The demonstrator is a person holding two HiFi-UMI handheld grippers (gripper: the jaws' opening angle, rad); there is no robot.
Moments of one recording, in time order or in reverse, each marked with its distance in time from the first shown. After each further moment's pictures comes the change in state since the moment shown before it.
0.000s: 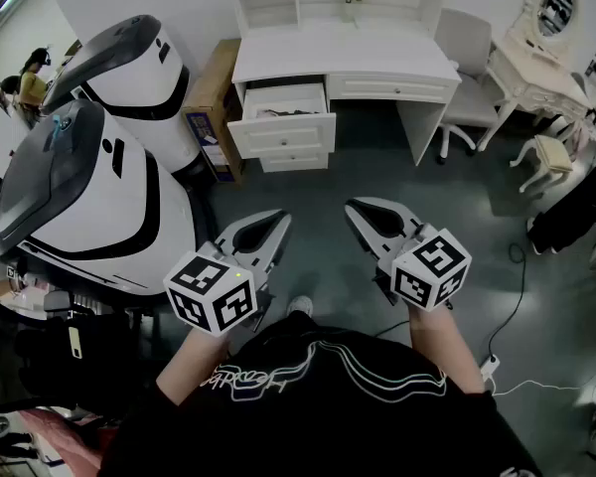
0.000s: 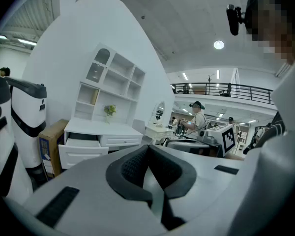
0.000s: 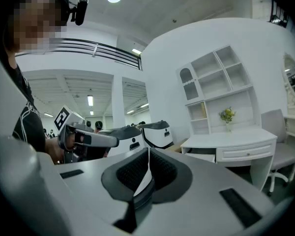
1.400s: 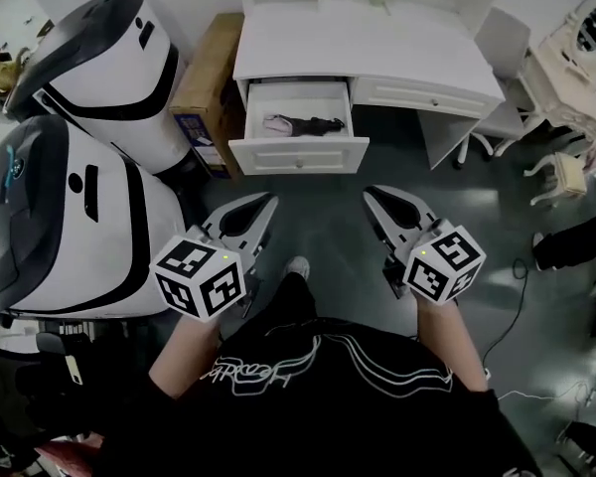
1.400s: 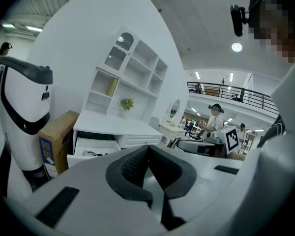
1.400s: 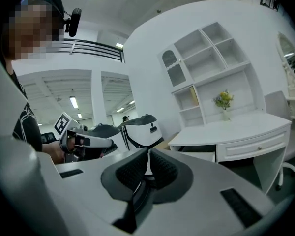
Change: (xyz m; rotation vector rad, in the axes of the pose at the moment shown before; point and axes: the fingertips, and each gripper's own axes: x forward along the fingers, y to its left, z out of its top) left arm 0.125 0.254 0.024 -0.109 0.071 0.054; right arm 0.204 -0.169 -0.018 0.134 0.062 -0.066
